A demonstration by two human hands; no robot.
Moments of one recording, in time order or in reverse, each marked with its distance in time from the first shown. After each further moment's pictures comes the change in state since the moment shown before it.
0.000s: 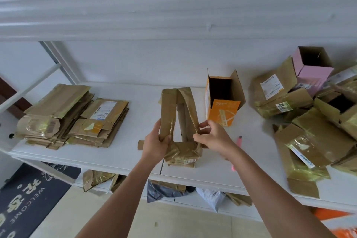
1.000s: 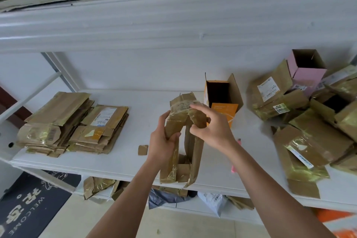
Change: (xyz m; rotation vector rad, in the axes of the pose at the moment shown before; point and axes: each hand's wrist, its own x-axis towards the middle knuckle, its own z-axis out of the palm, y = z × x) left_hand -0.011 0.034 0.001 -0.044 0.047 0.260; right_hand -0.012 -0.031 -0.005 -0.043 0.257 -0.479
